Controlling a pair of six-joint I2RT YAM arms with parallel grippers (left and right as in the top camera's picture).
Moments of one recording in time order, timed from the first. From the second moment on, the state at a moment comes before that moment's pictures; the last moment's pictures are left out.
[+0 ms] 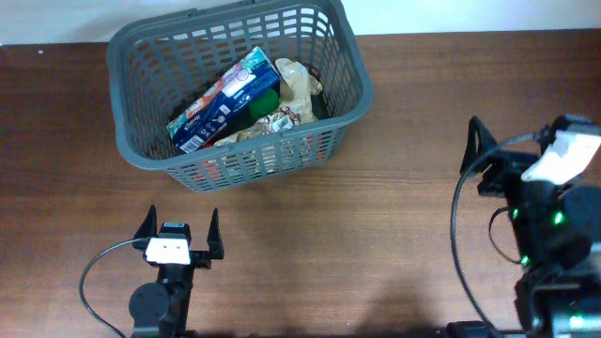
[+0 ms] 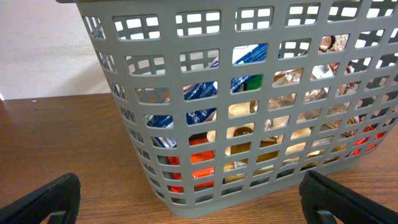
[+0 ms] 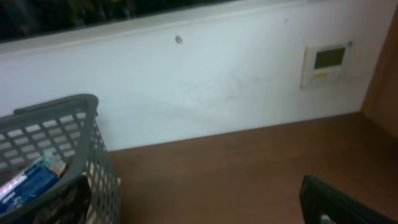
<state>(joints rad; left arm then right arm) 0.00 0.02 0.02 -0.08 0.04 0.04 0.01 0.71 0.95 -0.39 0.05 0.16</state>
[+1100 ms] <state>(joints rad) 0.00 0.02 0.02 -0.08 0.04 0.04 0.01 0.20 0.17 0.03 0.00 0.16</state>
